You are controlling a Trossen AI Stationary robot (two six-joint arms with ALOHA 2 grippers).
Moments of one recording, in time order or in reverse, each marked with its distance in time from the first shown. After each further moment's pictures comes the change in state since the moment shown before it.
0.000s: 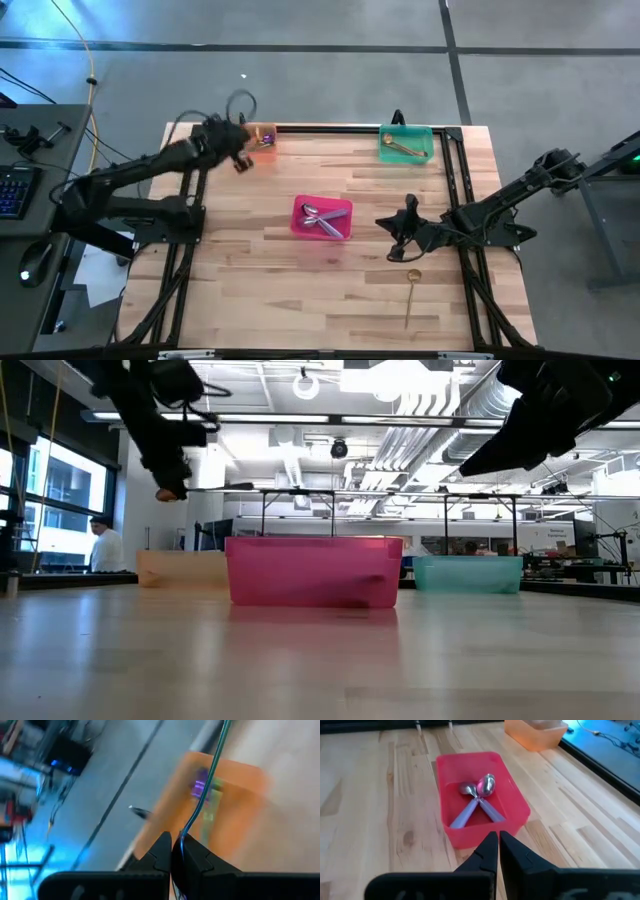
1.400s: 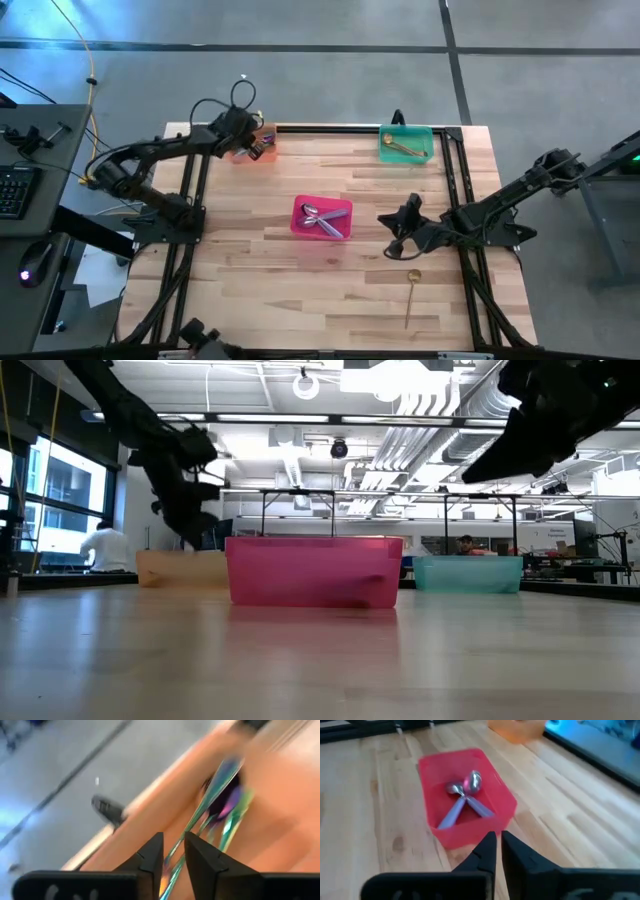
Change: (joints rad) left arm 0.331 0.401 -0.035 0.411 0.293 -0.075; right arm -0.003 0.000 0.000 -0.040 0.048 0.112
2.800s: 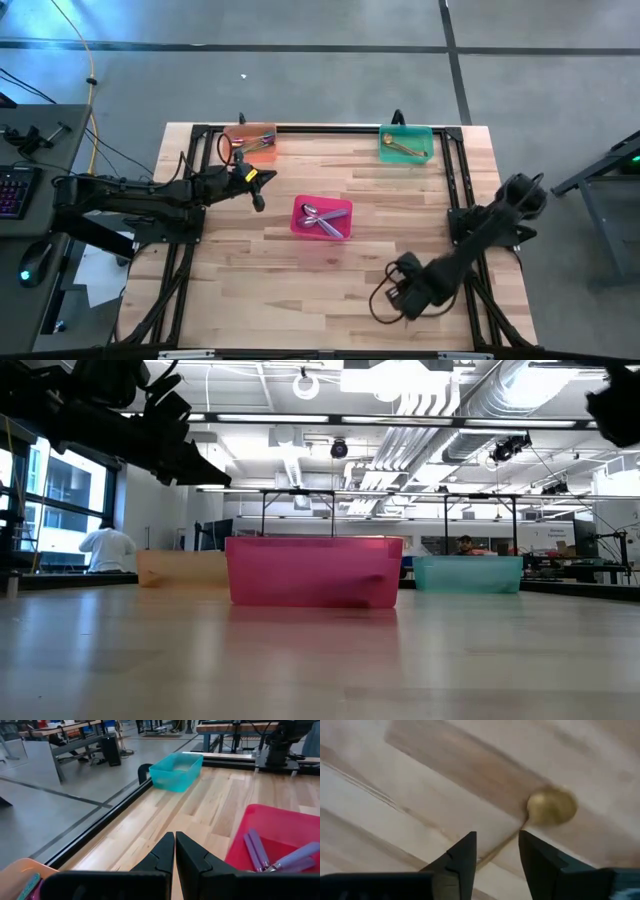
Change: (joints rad) left arm -0.670 -0.538 -0.475 0.592 0.023 -0.178; right arm 0.299 0.562 0.557 -0.824 -0.663 1.275
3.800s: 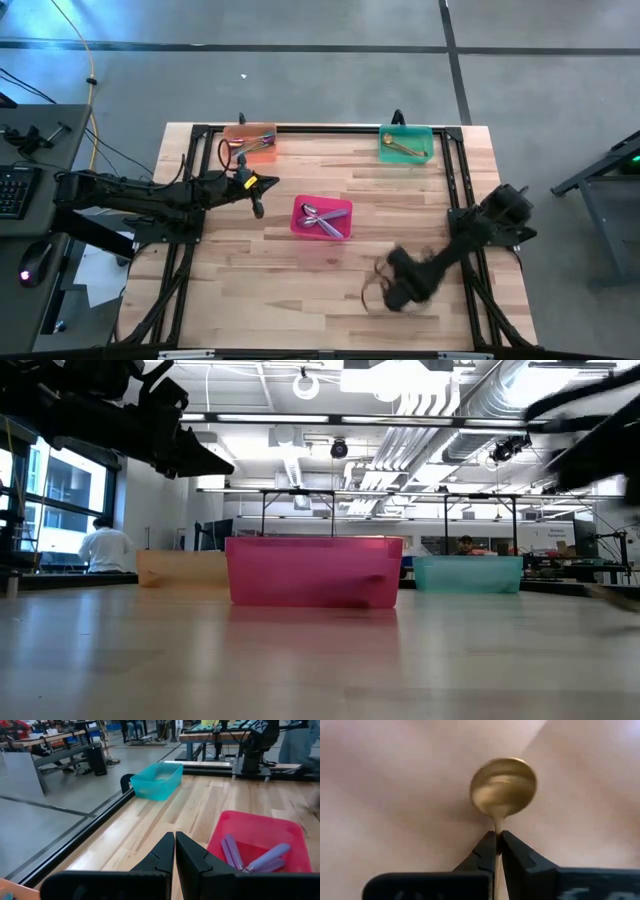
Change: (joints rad) left arm -0.085 0.000 0.000 0.039 -0.004 0.011; right arm -0.068 0.170 -0.005 -0.026 0.065 -0.130
